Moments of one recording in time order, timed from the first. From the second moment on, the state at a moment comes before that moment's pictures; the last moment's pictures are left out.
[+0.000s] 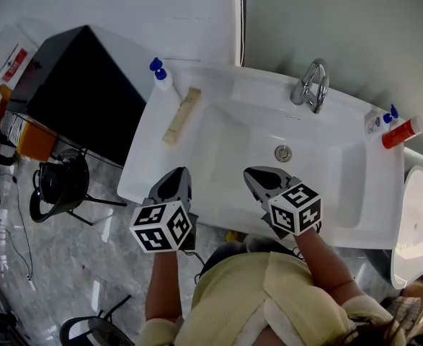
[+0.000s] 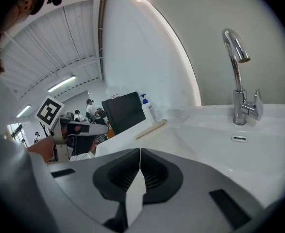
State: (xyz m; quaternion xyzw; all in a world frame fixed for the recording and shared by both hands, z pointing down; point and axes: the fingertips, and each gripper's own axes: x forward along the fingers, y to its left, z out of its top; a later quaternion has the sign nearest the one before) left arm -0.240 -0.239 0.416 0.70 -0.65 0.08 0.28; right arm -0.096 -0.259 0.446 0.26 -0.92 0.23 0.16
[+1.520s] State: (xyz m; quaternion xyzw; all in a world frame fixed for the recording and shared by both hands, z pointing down) left arm -0.220 -0.201 0.428 0.70 -0.64 0.07 0.30; right arm -0.081 -0.251 0.437 0.30 -0.92 0.21 0.16
